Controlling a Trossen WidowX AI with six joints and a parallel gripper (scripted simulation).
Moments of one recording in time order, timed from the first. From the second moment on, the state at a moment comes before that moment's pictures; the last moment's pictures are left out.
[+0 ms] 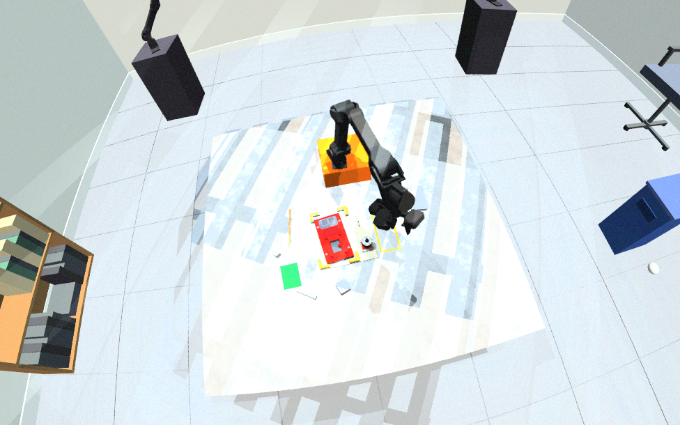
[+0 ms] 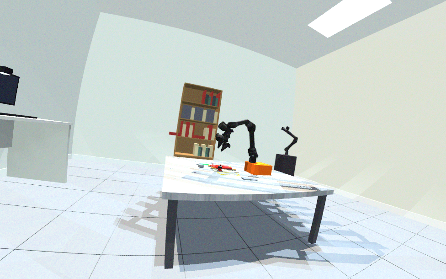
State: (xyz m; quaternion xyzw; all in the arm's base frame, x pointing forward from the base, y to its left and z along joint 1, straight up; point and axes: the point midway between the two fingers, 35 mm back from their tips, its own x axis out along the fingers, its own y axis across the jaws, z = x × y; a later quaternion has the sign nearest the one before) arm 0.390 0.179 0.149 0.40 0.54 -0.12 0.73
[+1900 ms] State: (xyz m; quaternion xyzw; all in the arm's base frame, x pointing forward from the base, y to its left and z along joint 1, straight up) arm 0.356 0.080 -0.015 0.48 0.52 -0.47 0.53
